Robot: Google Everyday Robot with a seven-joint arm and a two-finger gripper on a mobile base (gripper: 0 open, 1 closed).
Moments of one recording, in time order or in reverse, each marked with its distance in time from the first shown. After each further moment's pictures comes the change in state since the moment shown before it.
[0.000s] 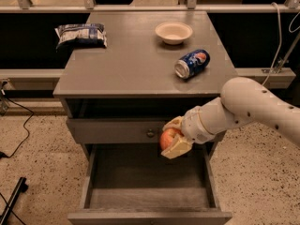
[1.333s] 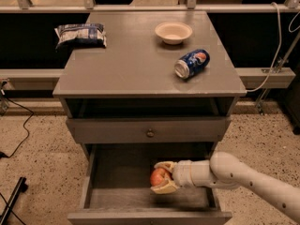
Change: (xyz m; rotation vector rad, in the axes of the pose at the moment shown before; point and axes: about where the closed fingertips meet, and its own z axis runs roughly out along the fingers) arm 0.124 0.032 0.177 0.036 -0.313 0.096
